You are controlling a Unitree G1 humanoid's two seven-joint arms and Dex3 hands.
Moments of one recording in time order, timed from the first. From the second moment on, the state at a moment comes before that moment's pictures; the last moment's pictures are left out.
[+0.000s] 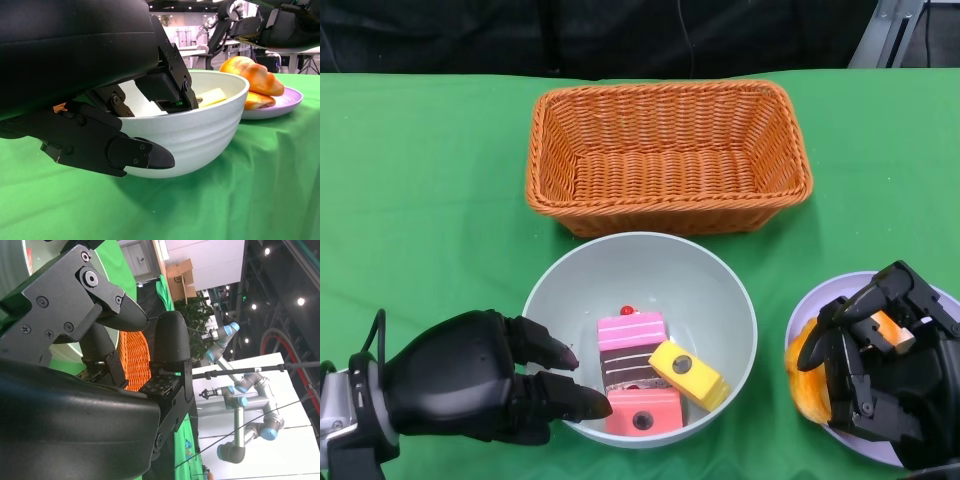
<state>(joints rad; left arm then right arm) -0.53 0.67 -0.68 0.65 1.18 -1.04 0.82 0.16 0.16 -0.02 -0.04 0.36 -0.35 0.32</state>
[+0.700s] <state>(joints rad) -0.52 0.65 -0.67 0.64 1.16 -0.93 0.79 0.17 0.16 0.01 -0.04 0.35 -0.36 0.31</state>
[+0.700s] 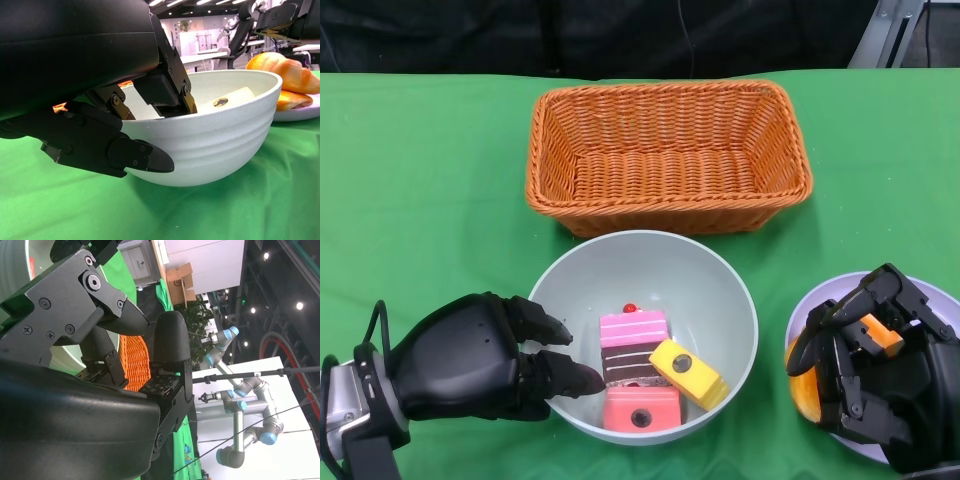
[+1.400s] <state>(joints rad) -0.58 0.64 -0.71 0.70 1.17 -0.91 0.75 0.17 0.16 0.02 -0.03 0.35 -0.37 0.31</state>
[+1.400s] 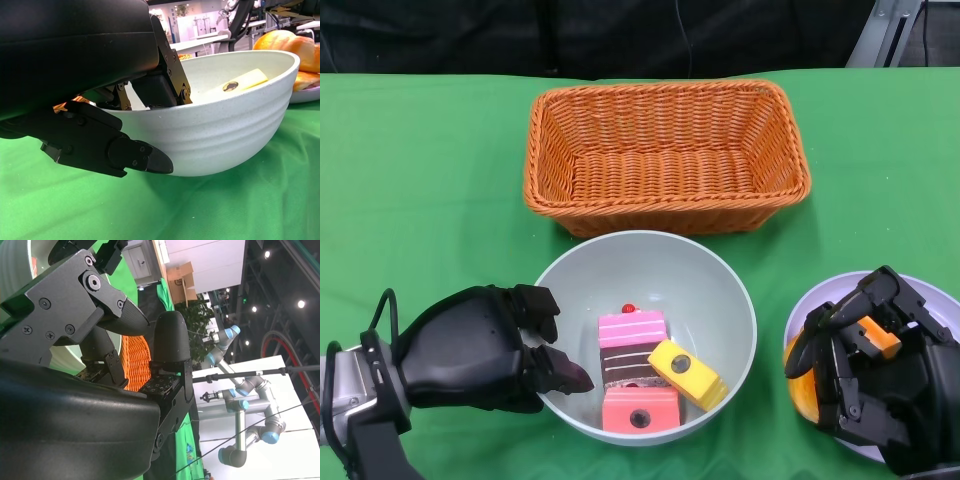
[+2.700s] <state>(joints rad) -0.61 0.55 -0.79 0.76 1.17 -0.87 0.71 0.18 0.17 0.02 -0.03 0.35 -0.38 0.31</state>
